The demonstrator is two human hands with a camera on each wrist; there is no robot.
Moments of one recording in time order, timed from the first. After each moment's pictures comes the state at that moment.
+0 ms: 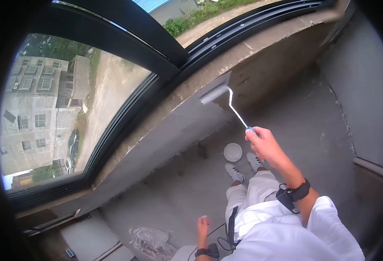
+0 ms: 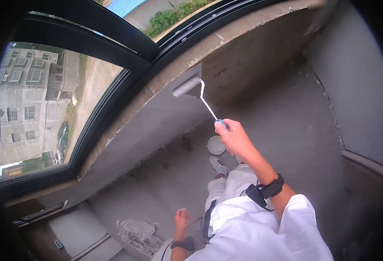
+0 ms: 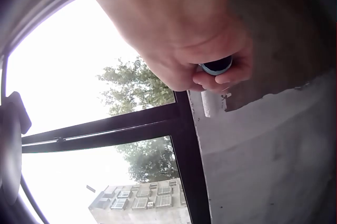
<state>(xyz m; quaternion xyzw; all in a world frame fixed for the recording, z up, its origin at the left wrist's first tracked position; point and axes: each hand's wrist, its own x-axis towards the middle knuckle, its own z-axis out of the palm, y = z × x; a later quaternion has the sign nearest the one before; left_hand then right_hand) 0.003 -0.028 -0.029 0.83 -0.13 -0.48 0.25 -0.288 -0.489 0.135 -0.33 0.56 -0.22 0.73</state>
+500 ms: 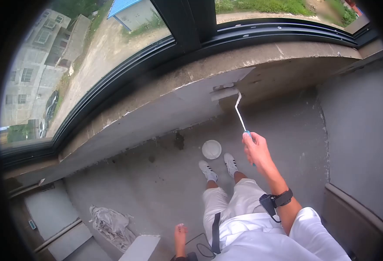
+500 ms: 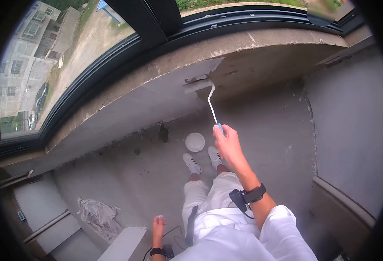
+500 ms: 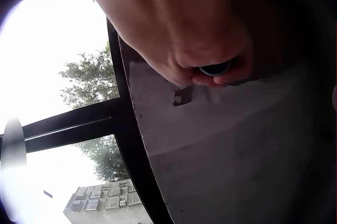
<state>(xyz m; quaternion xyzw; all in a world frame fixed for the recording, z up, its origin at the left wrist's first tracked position) -0.037 0.045 -0.038 0.85 -0.03 -0.47 0.24 -0.254 -0.484 0.071 -0.34 0.61 -0.20 0.69</state>
